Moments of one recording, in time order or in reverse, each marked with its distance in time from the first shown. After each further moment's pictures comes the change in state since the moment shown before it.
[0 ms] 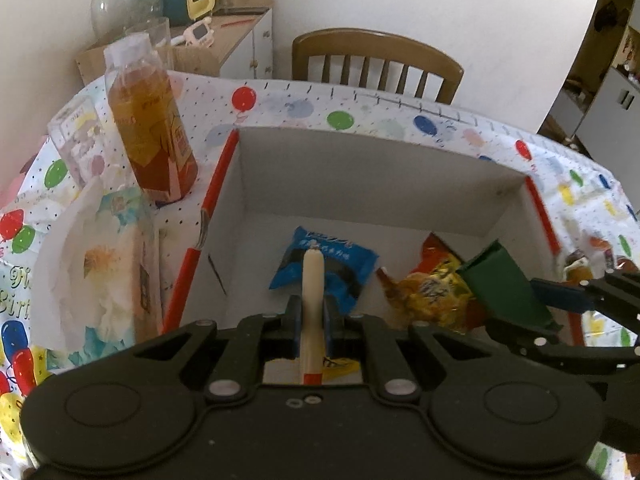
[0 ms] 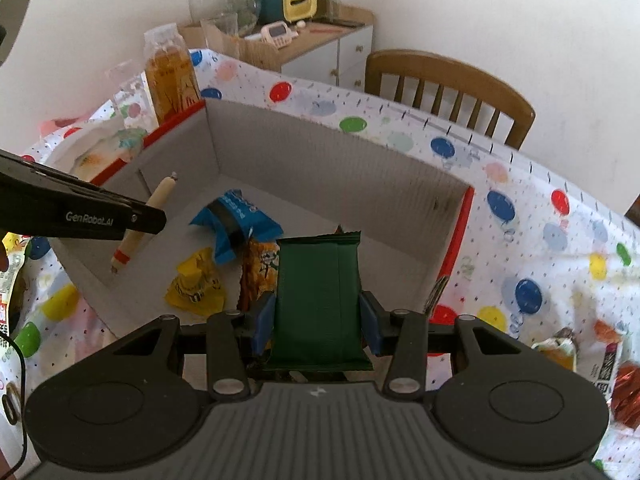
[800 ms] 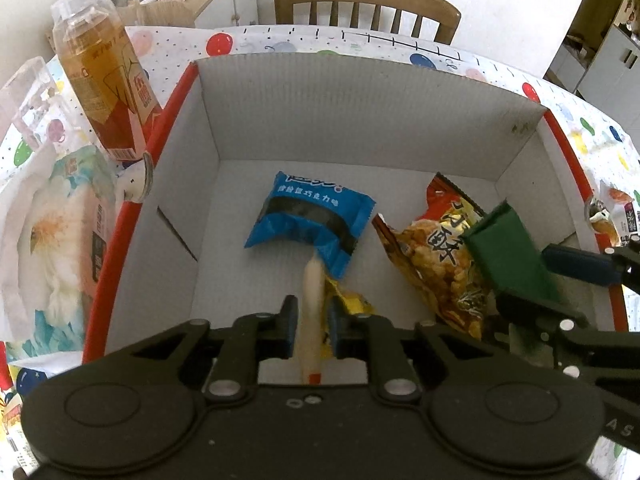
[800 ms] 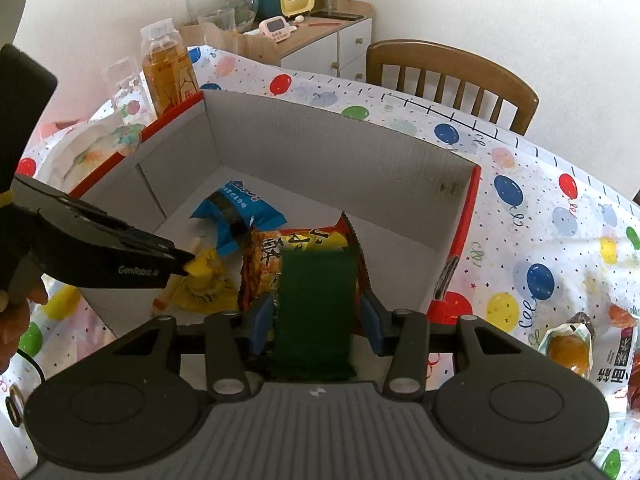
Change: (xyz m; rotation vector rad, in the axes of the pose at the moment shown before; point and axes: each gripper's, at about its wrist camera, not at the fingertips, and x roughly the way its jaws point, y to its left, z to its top) left arm 0.040 -0.014 -0.011 0.053 0.131 -0.002; right arm 0.002 -0.006 -0.008 0.042 -0.008 0.031
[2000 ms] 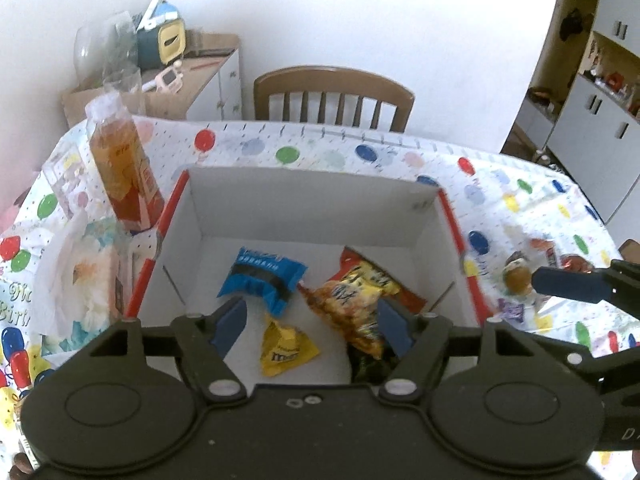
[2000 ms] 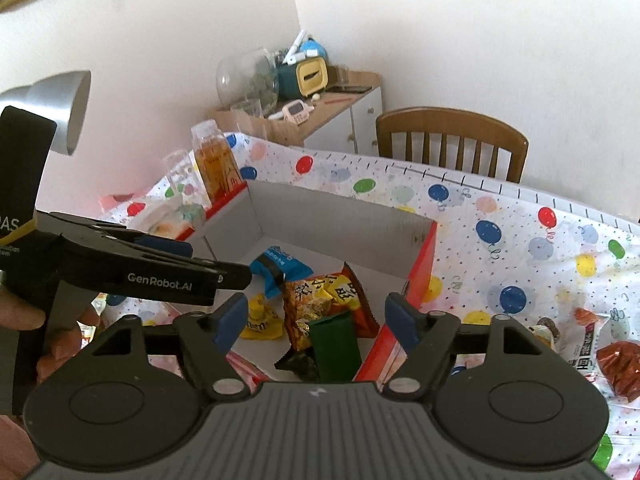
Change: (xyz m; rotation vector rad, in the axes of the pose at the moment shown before) left arm -0.106 -0.040 -0.017 0.003 -0.250 -0.055; right arm -0.119 -0.029 -0.019 0.061 -0.218 0.115
